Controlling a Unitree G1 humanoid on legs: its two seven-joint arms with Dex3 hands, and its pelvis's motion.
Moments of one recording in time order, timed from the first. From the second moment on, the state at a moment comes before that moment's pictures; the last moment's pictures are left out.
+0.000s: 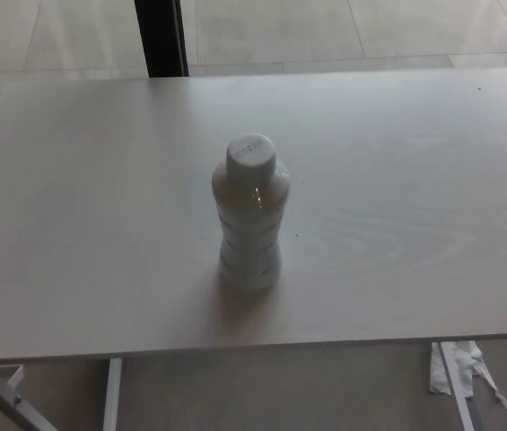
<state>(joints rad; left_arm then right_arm) 0.43 0.55 0.68 0.43 -0.18 0.07 -0.21 0.28 -0.32 -0.48 0.37 0.09 -0.07 0.04</state>
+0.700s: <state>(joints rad) 0.21 0.76 0.85 -0.15 -0.32 0.19 -0.16 0.27 -0.29 -0.64 0.23 0.27 -0.08 0.06</state>
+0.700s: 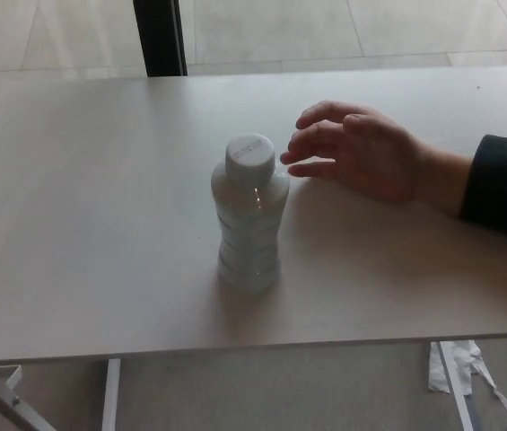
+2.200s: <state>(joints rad) -0.14 0.55 -0.15 -0.11 -0.12 0.27 -0.32 0.22 -0.32 -0.62 0.19 0.30 -0.01 0.05</state>
